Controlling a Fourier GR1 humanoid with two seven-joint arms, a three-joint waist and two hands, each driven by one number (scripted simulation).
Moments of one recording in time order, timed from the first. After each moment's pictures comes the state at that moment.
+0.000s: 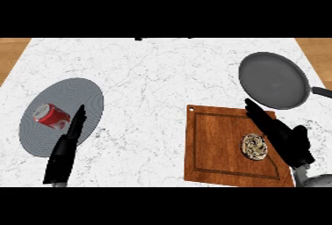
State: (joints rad) left arm 0.04 0.41 -0.35 -1.51 0.10 0.40 -0.09; right arm -0.07 -0.52 0.31 -1.56 -0.28 0.04 0.15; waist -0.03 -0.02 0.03
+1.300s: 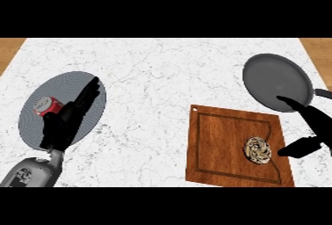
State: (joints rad) left arm -0.19 0.43 -0.29 -1.57 0.18 0.14 0.17; right arm -0.21 -0.77 0.31 -1.34 0.14 0.10 0.26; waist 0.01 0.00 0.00
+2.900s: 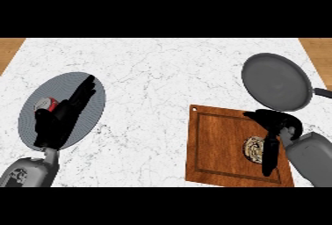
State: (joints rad) left arm -0.17 0.38 -0.18 -1.58 0.12 0.05 0.20; right arm -0.41 -0.61 0.48 -1.45 0.12 0.66 0.92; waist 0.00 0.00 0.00
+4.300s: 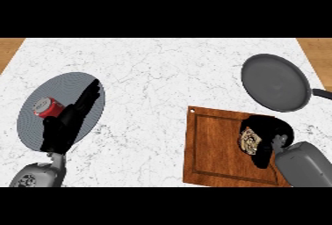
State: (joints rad) left arm -0.13 0.26 -0.13 -1.61 0.00 -0.01 0.21; right arm -0.32 -0.48 0.40 -1.47 0.43 0.73 0.76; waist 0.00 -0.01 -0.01
